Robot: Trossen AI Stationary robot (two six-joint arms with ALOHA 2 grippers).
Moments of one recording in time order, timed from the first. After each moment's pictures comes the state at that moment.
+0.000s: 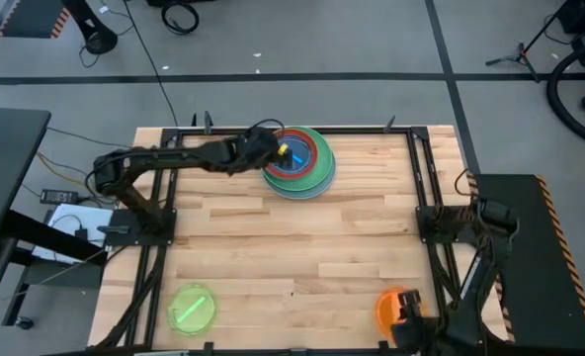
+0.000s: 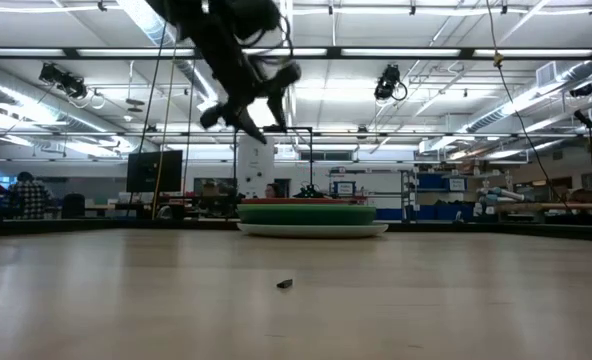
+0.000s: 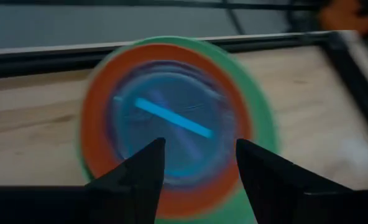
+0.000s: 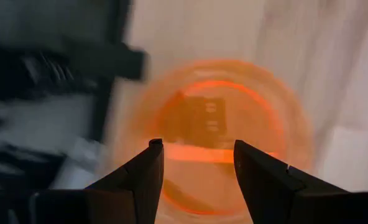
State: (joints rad) left arm 0.31 1.63 1.20 -0.35 -0.41 -0.88; right arm 1.16 1.85 1.34 -1.00 0.21 0.98
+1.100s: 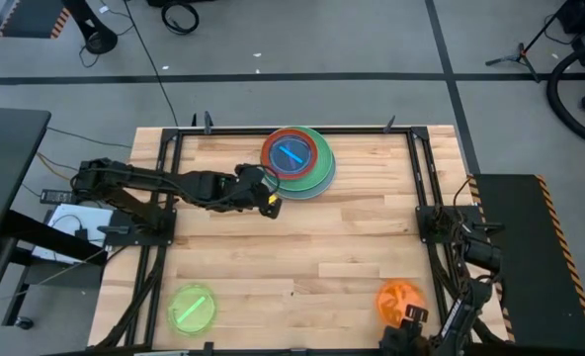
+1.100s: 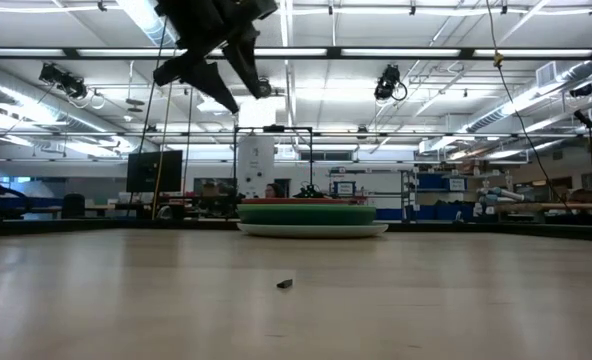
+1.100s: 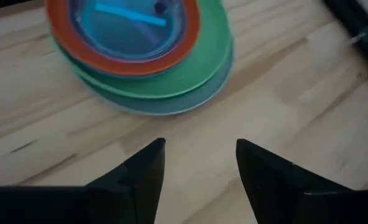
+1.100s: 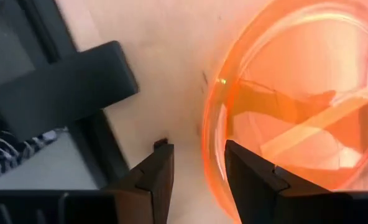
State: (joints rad) left arm -0.06 1.48 1.20 -0.69 -0.48 -1.01; right arm 1.17 2.21 1.60 -1.16 0.10 1.50
